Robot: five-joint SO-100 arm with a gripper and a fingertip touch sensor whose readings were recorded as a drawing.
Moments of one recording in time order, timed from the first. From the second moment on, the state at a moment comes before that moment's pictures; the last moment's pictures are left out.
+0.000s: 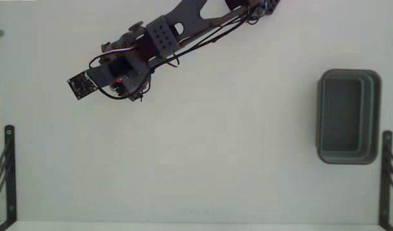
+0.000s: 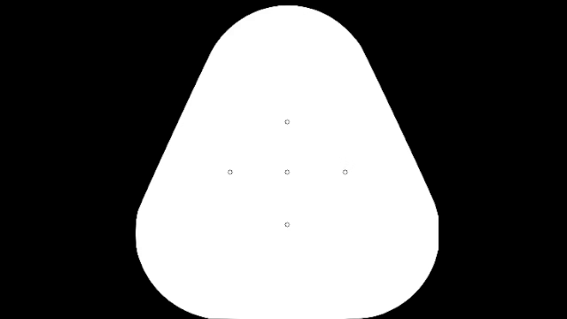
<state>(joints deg) 58.5 80.9 92.5 46.2 -0.3</state>
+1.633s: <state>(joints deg) 58.5 80.9 92.5 46.2 -0.3</state>
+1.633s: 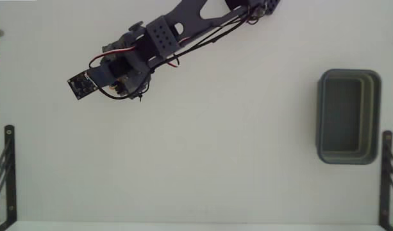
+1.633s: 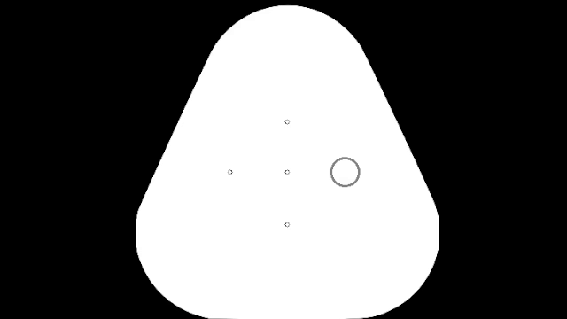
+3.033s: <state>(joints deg) 58.5 80.9 92.5 46.2 -0.3</state>
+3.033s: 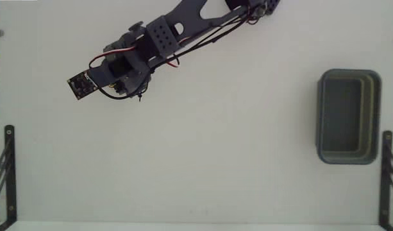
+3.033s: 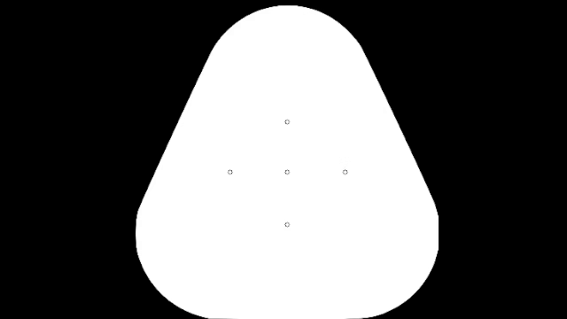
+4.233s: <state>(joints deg) 58.5 80.9 92.5 46.2 -0.3</state>
